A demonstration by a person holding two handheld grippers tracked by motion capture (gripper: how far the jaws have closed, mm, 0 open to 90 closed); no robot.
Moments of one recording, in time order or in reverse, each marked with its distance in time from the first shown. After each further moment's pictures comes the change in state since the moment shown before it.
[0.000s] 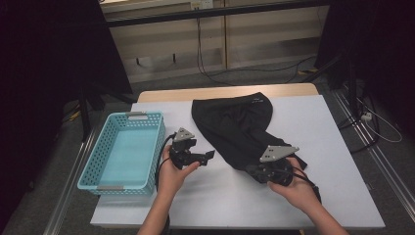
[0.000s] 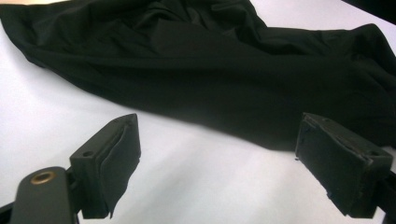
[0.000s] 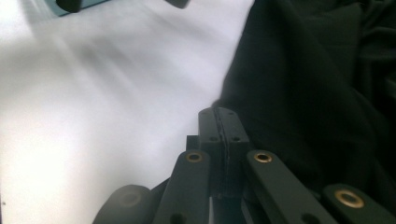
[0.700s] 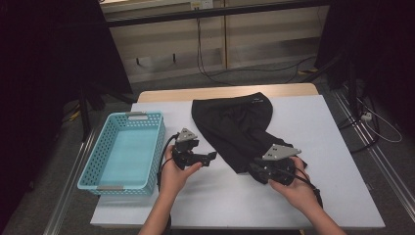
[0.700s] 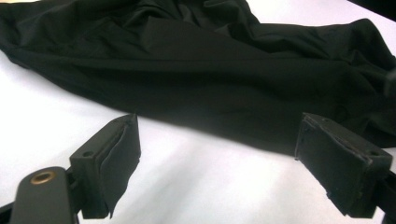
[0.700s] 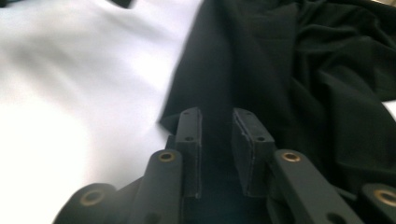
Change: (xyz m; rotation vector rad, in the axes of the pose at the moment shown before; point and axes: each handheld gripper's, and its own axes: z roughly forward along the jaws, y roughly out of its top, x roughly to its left) left arm -0.006 0.002 0.007 0.019 -0.020 0.014; right arm -0.005 -0.008 -0.003 -0.007 -0.156 0.004
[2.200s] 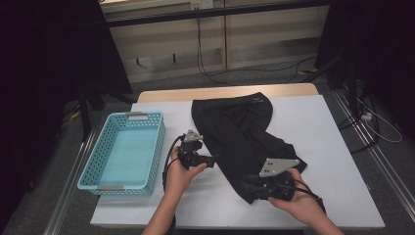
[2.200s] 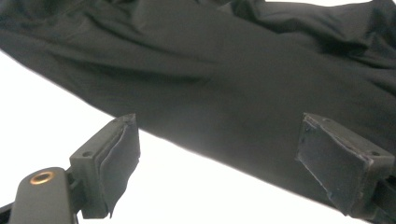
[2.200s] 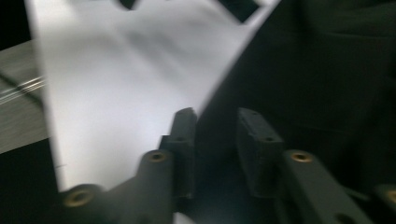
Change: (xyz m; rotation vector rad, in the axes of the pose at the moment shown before) left arm -0.003 -0.007 0.017 0.067 0.019 -0.020; right arm 0.026 -0.003 -0.017 0.017 0.172 -0.038
